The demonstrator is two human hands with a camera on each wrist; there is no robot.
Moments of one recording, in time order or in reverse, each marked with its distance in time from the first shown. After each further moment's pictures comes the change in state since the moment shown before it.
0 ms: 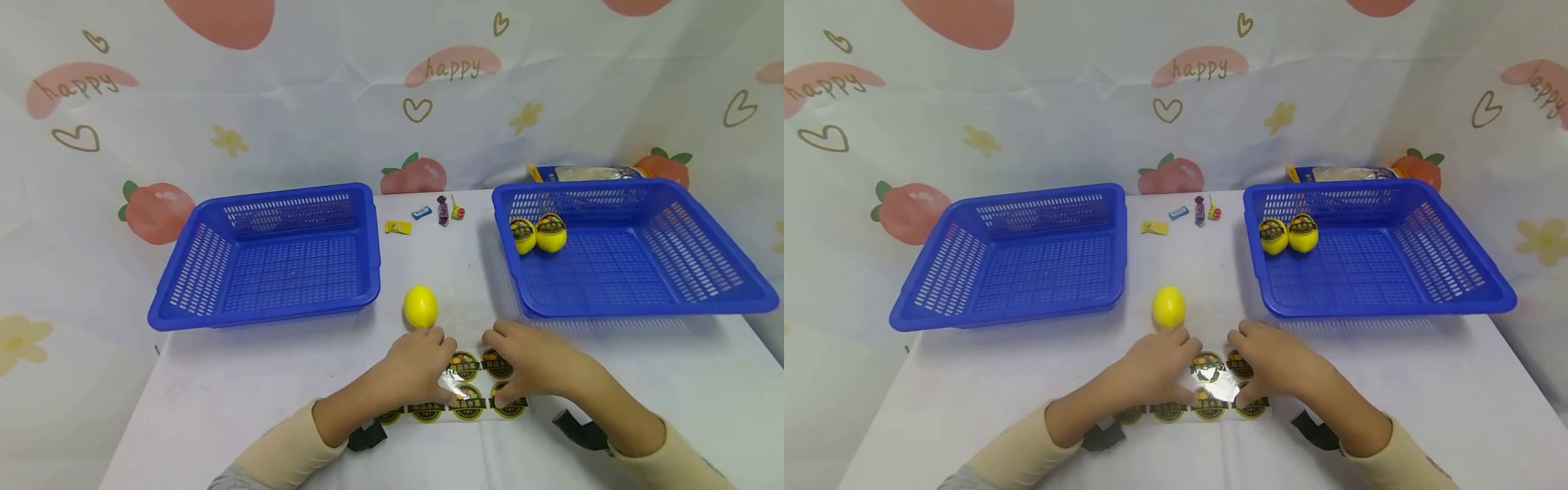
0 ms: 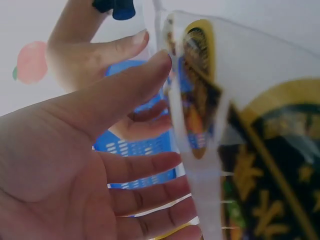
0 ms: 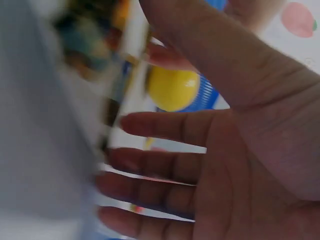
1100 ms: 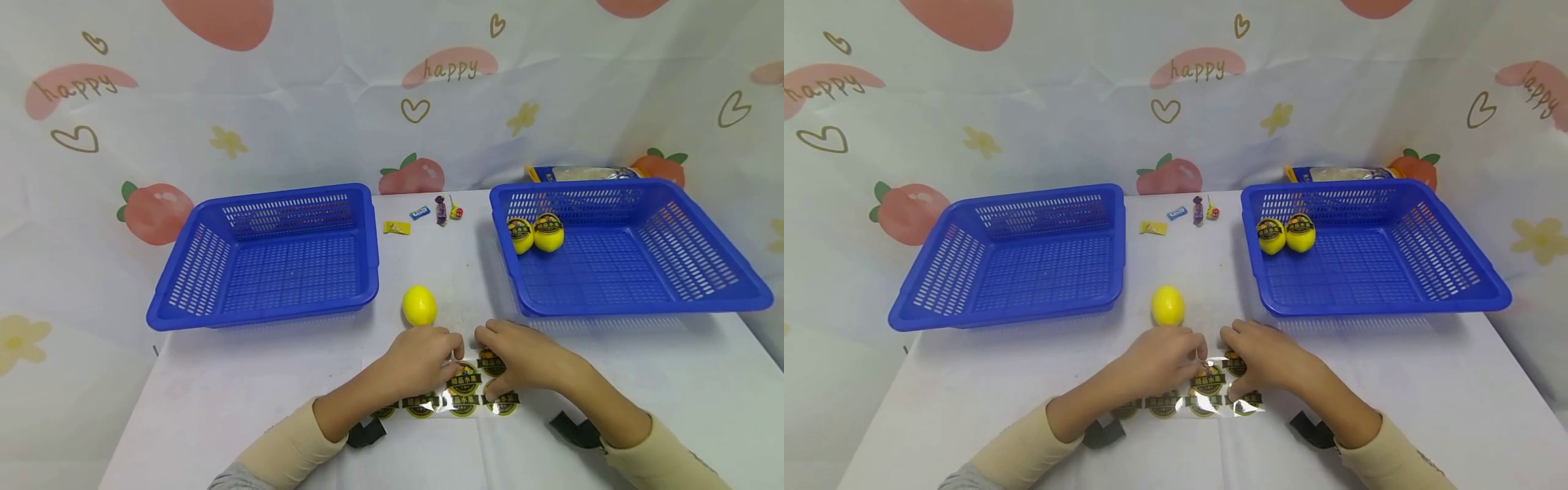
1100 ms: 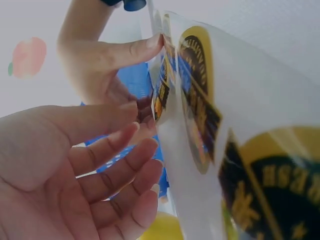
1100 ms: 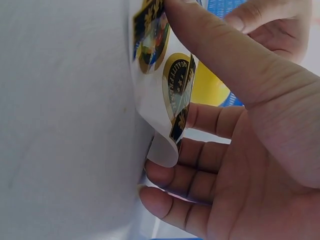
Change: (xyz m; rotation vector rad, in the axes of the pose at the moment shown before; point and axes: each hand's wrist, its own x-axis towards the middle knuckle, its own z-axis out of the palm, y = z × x) left_hand 0.009 -0.003 0.003 -0.220 0.173 0.052; right_hand 0.009 0.012 0.018 0.086 0.050 -0.050
